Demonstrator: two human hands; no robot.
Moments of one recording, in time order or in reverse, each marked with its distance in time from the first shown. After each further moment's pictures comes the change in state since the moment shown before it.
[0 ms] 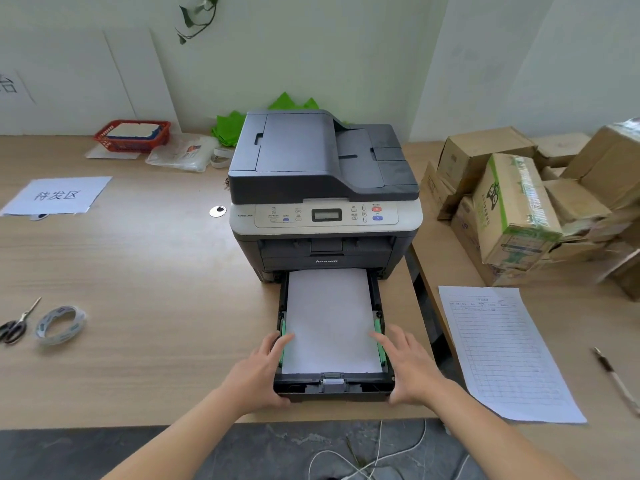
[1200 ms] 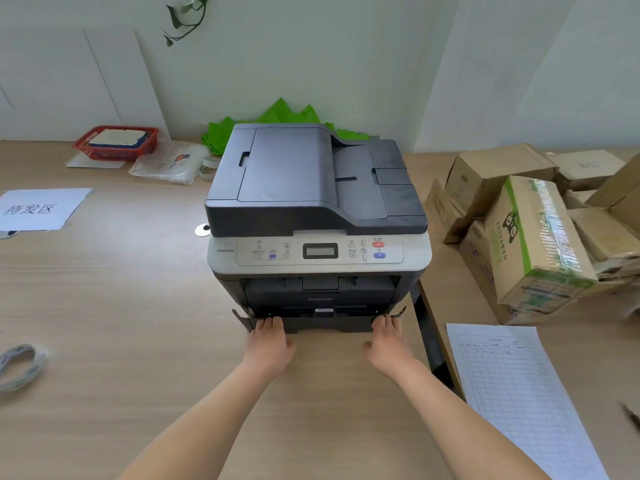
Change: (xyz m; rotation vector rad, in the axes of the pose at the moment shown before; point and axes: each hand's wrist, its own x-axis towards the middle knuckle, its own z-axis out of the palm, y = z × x) left_hand 0.149 0.011 -0.042 -0.031 0.178 -0.310; right_hand 0.139 0.003 -0.046 0.215 0.155 0.204
